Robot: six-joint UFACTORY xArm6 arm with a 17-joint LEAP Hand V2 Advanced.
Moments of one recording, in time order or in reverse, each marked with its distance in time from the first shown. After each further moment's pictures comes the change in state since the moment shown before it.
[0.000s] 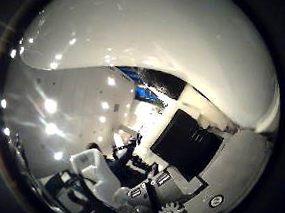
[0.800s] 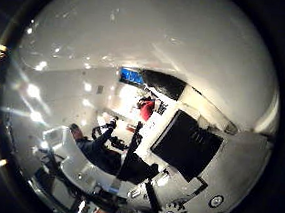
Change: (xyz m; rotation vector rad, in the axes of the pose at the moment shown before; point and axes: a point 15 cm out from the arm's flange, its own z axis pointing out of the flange) arm 0.074 0.046 0.037 -0.218 0.176 -0.097
